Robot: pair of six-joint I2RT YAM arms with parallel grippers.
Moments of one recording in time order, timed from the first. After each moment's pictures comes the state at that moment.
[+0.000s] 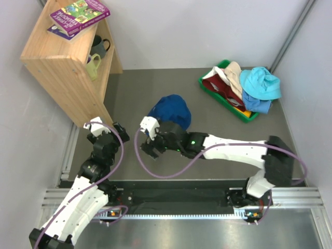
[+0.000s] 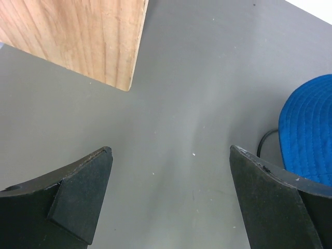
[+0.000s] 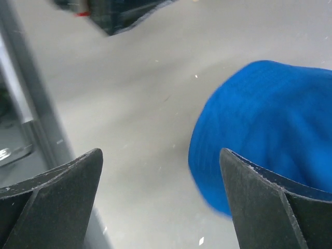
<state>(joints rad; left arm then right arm) -0.39 0.52 0.43 -0.28 -0.53 -0.52 1.18 1.61 1.19 -0.08 0.09 -0.04</state>
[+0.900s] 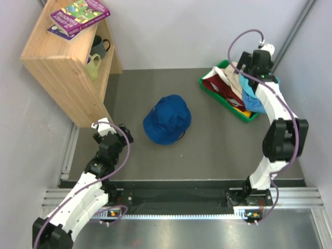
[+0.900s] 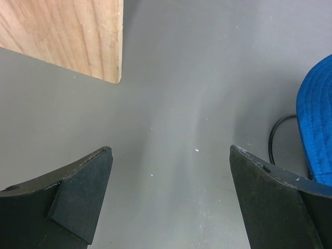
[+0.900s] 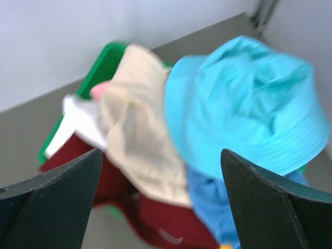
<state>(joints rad) -0.39 0.61 0.33 -0.09 -0.49 -0.47 0.03 1.74 1.54 -0.25 0.23 0.27</state>
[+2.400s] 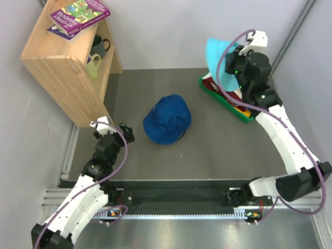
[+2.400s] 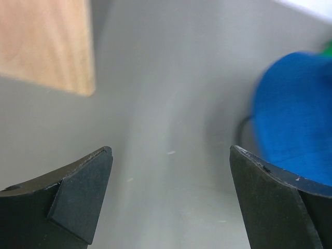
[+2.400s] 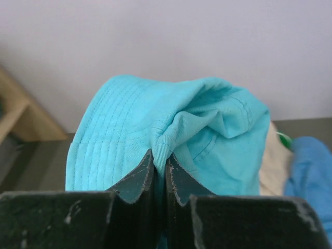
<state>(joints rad) -0.39 0.54 0.35 -0.10 -0.40 -0.45 0.33 1.35 1.51 -0.16 0.29 0.21</state>
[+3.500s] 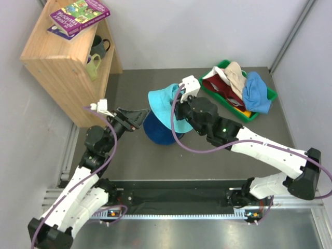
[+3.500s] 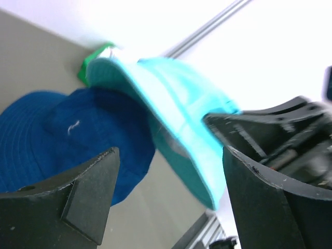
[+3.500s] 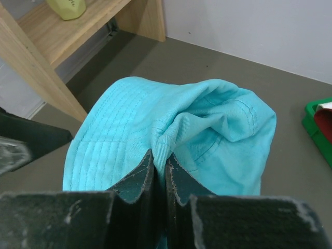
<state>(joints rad) -0.39 0.70 0.56 0.28 0.22 -0.94 1.03 1.30 1.25 -0.08 0.47 0.16</state>
